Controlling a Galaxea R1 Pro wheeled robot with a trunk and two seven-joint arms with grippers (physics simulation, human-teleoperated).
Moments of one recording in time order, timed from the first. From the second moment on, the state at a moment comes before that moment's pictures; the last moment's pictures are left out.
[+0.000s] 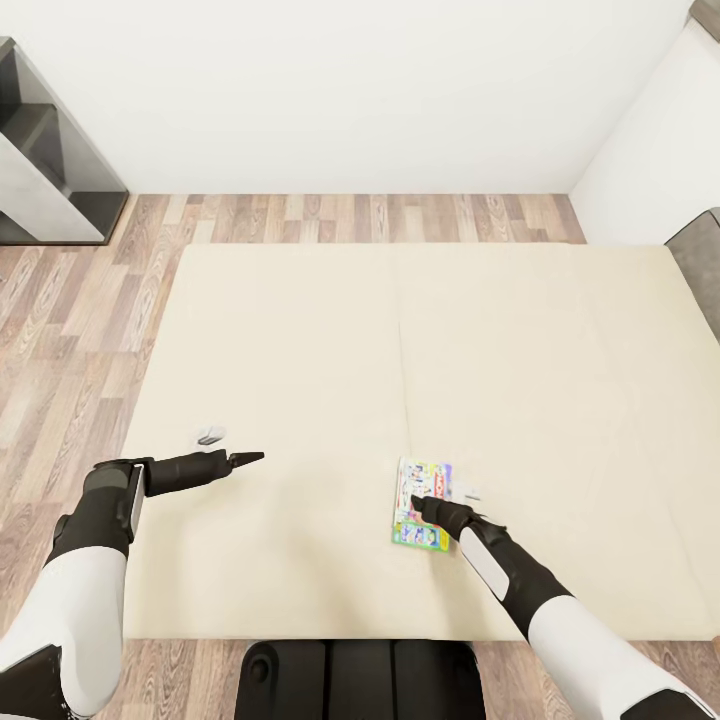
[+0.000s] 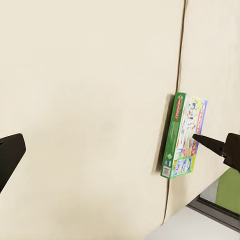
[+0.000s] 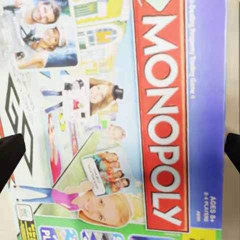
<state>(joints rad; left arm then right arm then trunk) -0.84 0.09 0.52 -0.85 -0.39 0.73 -1.16 -0.72 -0.03 0.36 -0.63 -0.63 0.21 -0.08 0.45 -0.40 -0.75</state>
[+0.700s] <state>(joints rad) -0.84 0.09 0.52 -0.85 -0.39 0.73 -1.16 -0.72 -0.03 0.36 -0.63 -0.63 0.21 -0.08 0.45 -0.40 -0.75</state>
